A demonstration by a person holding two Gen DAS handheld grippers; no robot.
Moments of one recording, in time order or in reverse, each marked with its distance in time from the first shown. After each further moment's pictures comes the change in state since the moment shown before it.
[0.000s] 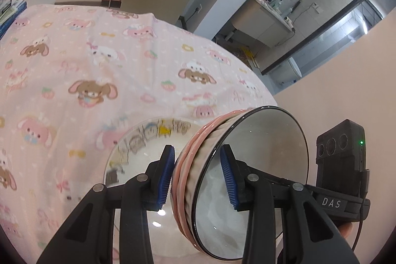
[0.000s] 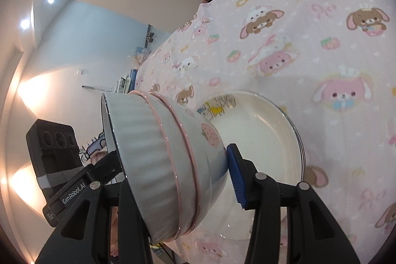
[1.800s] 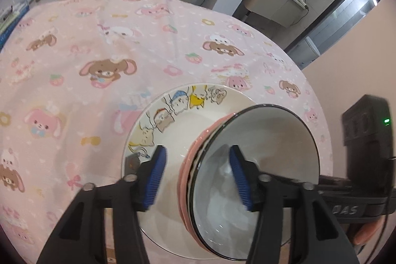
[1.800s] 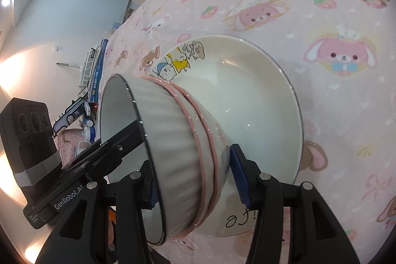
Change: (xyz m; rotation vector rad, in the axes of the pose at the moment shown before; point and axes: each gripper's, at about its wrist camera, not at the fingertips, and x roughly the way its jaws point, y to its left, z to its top) left arm 0.036 0.023 -0.028 0.093 0.042 0.153; right arm 0.041 -0.017 -0.025 -0.047 0.118 -0.164
